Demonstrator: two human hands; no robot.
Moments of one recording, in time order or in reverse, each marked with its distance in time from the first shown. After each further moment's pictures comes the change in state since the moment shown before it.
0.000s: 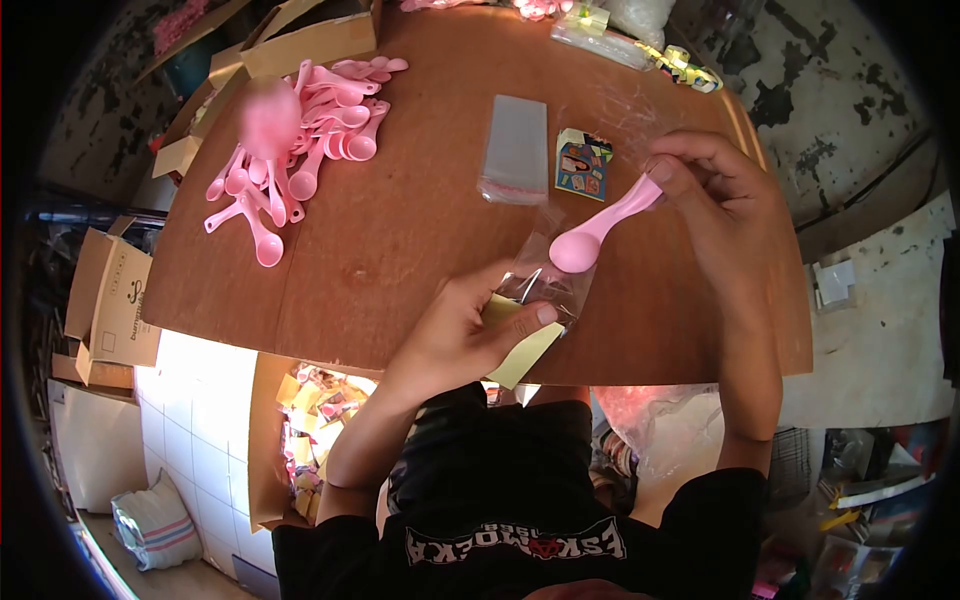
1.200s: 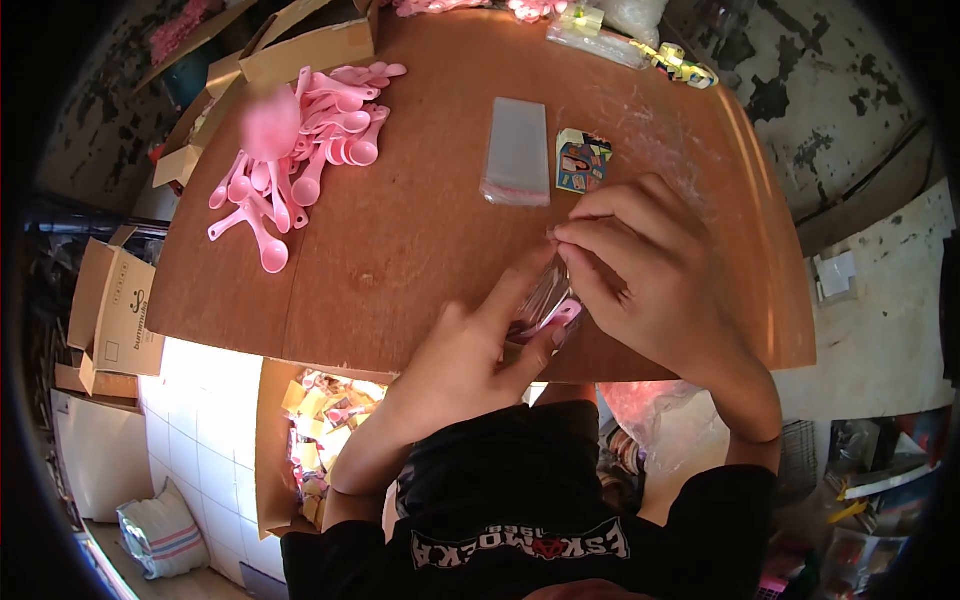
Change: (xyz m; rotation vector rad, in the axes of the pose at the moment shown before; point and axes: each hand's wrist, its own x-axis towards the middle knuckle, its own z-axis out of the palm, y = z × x) left_hand -0.015 0.033 0.010 0.263 0.067 -0.059; right_hand -0.021 -0.008 0.042 -0.654 -0.103 -0.585
